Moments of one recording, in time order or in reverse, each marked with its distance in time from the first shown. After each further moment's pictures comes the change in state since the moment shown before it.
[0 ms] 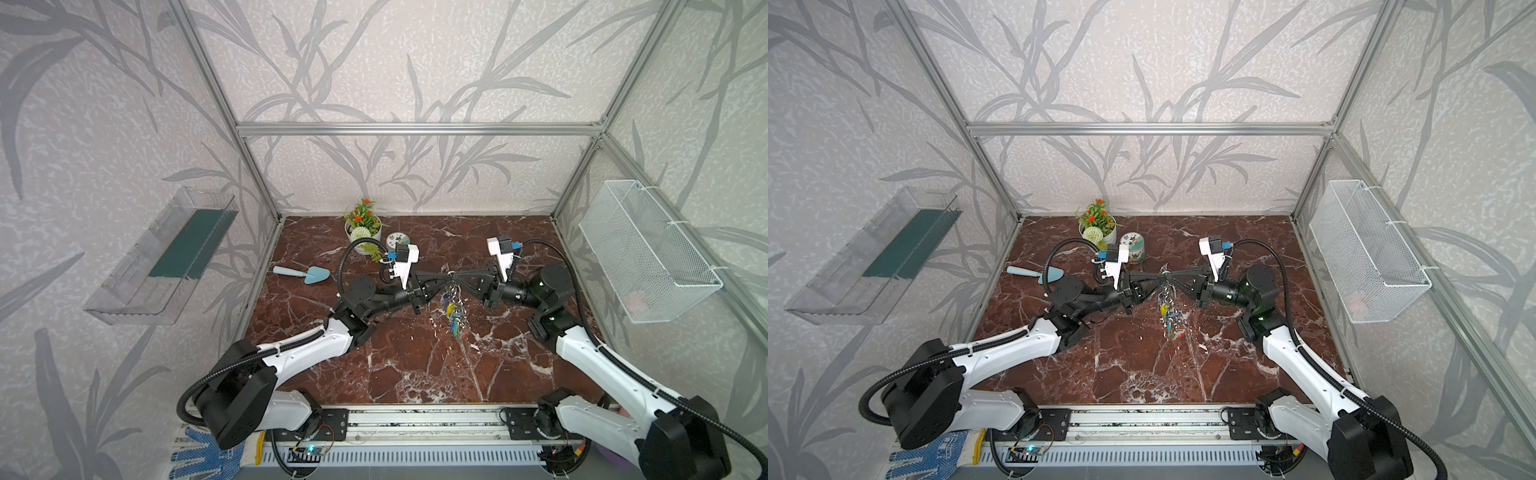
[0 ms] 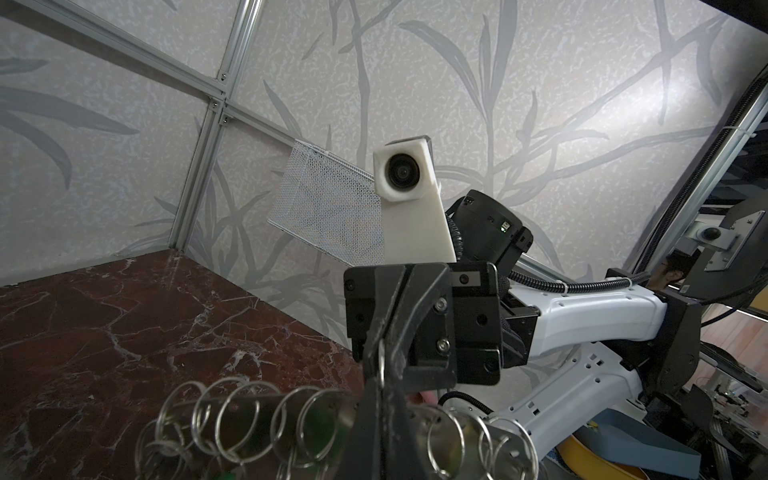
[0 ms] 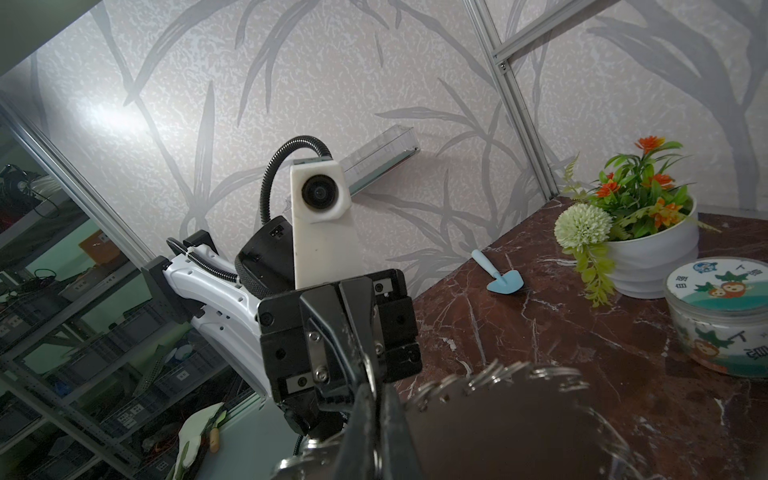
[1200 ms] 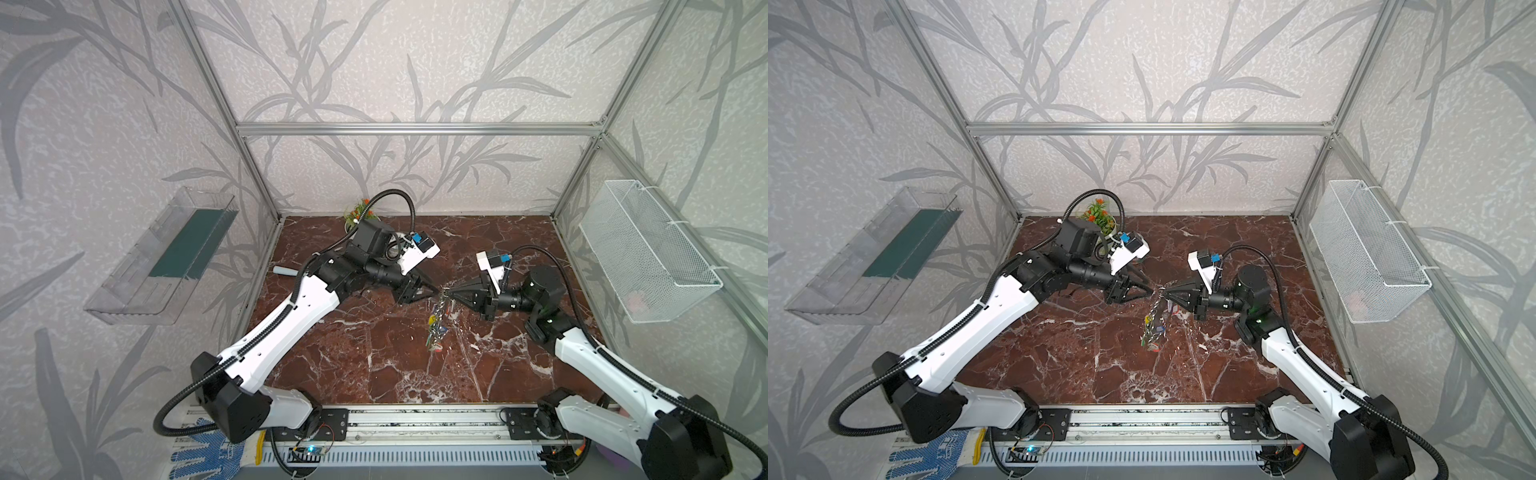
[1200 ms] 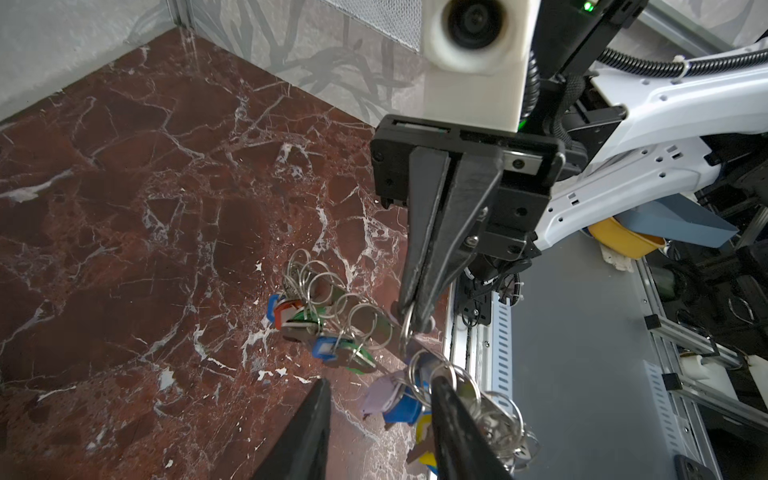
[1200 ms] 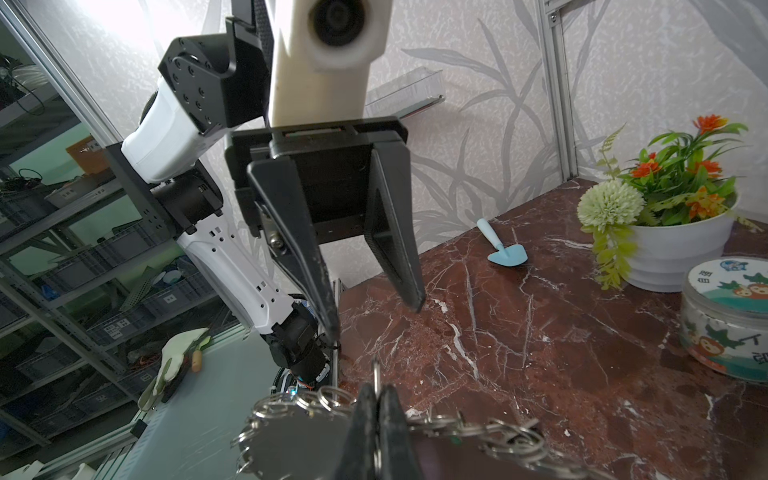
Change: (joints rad) left arm 0.090 0.061 0.759 -1.717 0.166 0.766; right arm 0.031 -0.006 -0.019 -0.148 -0.085 -0.294
